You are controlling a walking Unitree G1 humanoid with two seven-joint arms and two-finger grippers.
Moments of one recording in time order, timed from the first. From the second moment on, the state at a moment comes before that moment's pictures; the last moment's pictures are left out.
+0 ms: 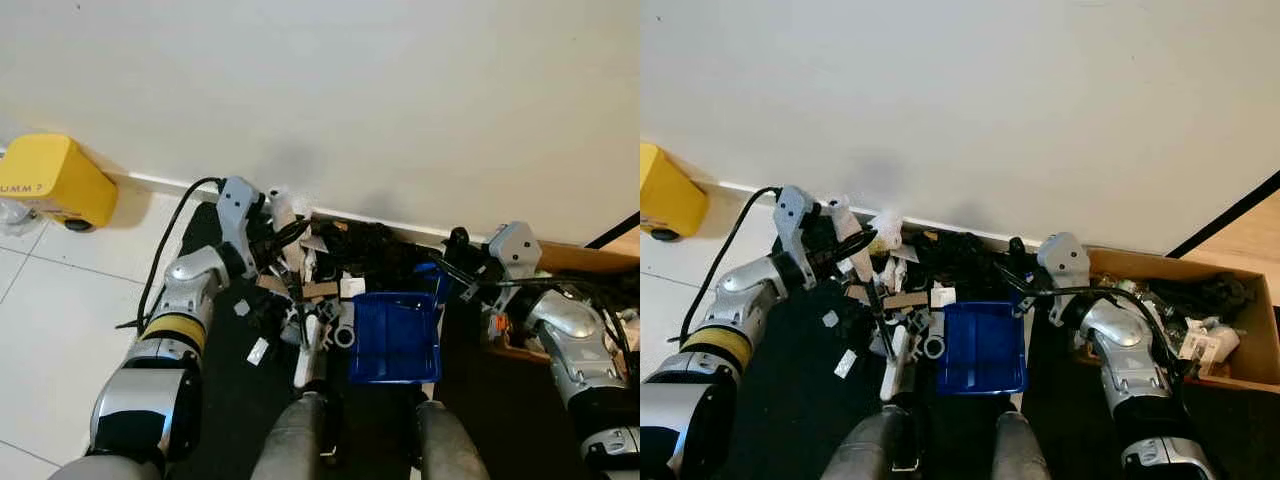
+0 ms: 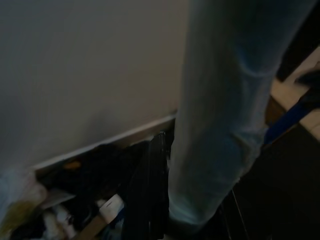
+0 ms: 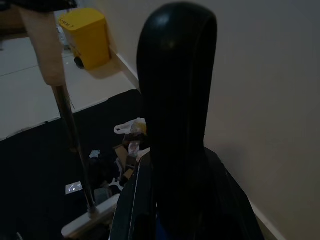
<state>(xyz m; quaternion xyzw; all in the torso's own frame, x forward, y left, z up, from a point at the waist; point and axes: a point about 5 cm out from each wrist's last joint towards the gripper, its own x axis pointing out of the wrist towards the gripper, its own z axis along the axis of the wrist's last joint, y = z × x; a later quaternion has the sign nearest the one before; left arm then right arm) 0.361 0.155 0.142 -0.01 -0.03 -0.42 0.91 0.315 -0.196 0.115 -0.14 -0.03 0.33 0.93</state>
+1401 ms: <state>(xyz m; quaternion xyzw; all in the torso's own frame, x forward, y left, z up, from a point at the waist) 0.327 0.254 0.177 0.10 -0.04 -0.31 0.95 0.313 -0.195 0.118 -0.14 -0.04 0.33 0.93</state>
